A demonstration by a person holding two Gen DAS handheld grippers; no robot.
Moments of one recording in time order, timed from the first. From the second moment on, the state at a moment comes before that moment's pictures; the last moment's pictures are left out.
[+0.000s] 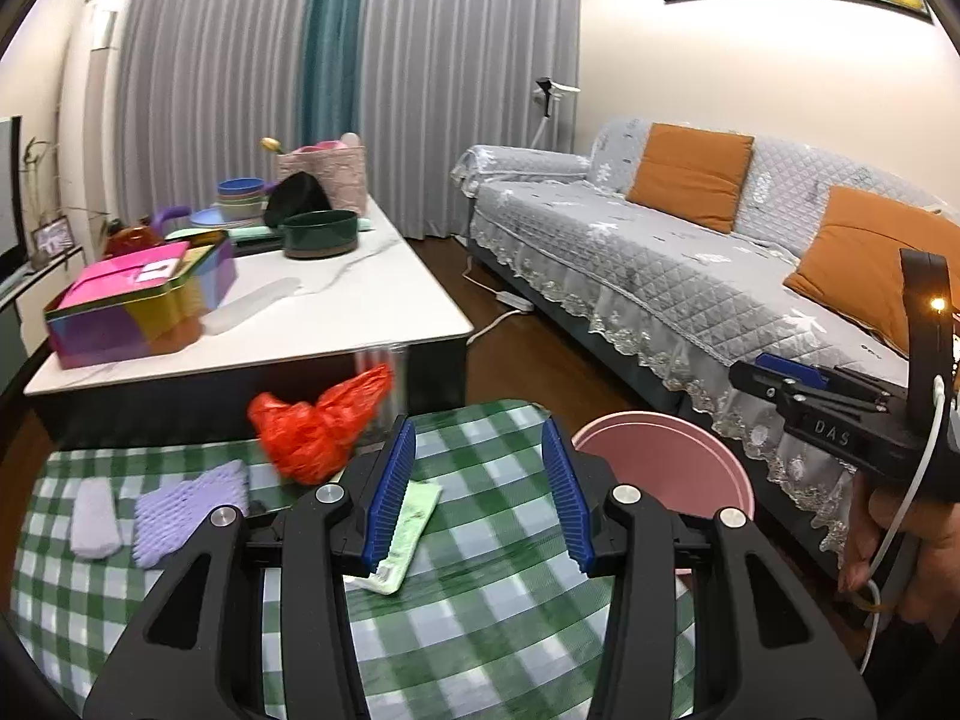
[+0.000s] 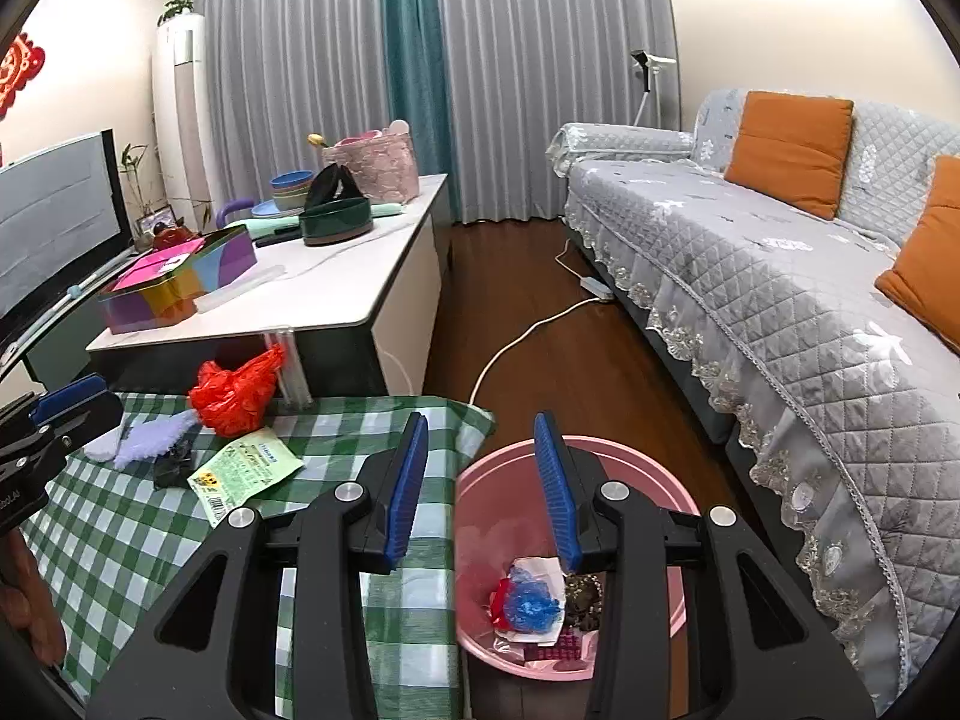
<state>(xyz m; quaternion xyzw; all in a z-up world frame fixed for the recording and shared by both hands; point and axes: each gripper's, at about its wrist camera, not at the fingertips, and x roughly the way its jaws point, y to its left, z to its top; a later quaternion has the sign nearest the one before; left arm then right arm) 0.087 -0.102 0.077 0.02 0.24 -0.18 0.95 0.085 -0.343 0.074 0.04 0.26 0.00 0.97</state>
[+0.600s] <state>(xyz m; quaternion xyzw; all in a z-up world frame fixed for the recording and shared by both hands) 0.087 -0.012 0.055 -0.03 0.25 -0.08 0.96 0.107 -0.303 0.062 0.06 0.27 0.05 0.96</state>
